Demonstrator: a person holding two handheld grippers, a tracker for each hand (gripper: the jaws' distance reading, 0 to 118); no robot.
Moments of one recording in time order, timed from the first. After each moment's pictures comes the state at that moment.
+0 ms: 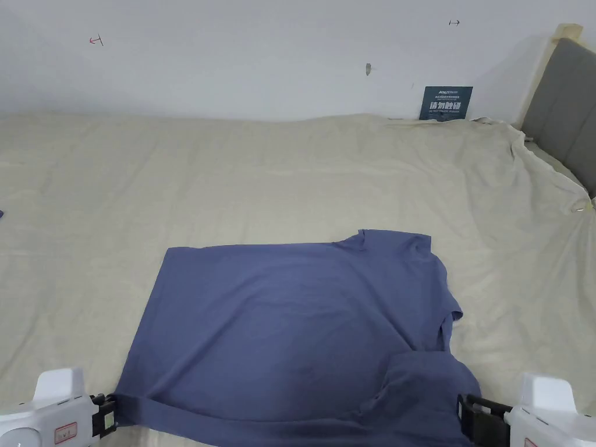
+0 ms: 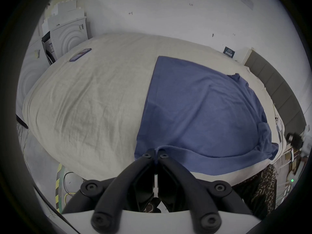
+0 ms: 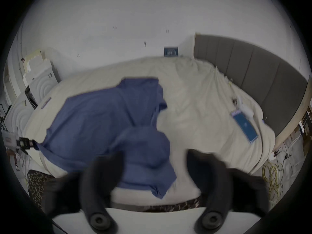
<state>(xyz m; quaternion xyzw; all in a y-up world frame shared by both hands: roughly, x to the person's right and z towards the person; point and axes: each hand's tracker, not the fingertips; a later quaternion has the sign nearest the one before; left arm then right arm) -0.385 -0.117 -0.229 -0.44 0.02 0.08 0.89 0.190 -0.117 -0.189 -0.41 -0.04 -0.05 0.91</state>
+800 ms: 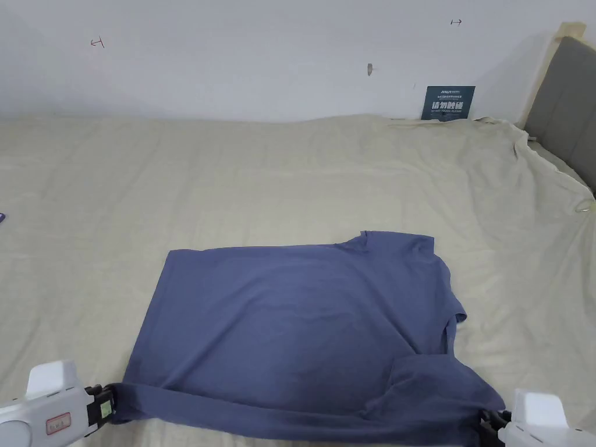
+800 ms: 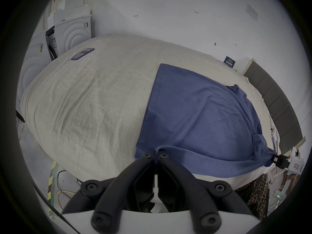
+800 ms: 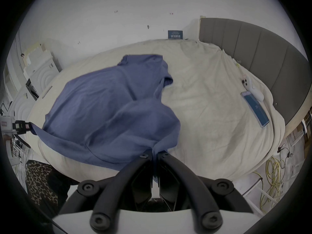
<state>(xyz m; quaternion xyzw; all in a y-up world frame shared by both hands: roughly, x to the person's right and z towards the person) -0.395 -0.112 -0.244 -0.42 0.03 0.12 0.90 0.183 -0.120 -0.191 -0.40 -0.01 -0.04 0.91</state>
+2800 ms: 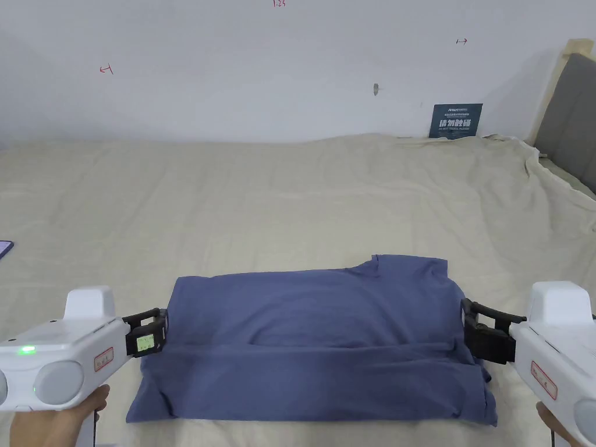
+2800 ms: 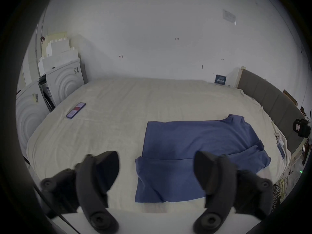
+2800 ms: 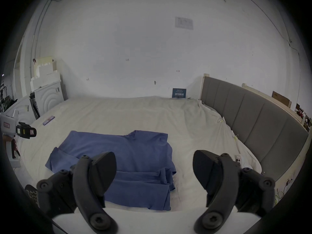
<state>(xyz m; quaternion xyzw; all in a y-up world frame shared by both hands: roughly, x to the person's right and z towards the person) -0.352 -0.027 -0.310 -0.29 0.01 0.02 0.96 0.151 0.003 -0.252 -0.21 -0.01 0.02 0.98</state>
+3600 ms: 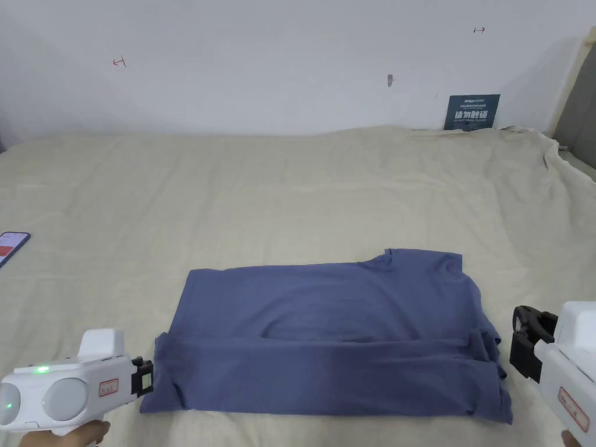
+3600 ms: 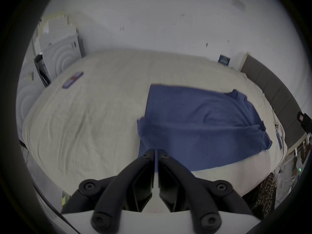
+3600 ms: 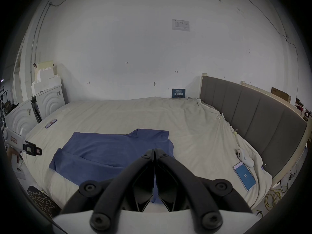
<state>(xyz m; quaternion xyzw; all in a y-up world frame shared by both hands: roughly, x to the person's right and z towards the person) -0.383 -0.094 -0.319 -0.44 0.01 0.05 0.89 0.154 -0.011 -0.243 -0.21 -0.01 0.00 0.98</state>
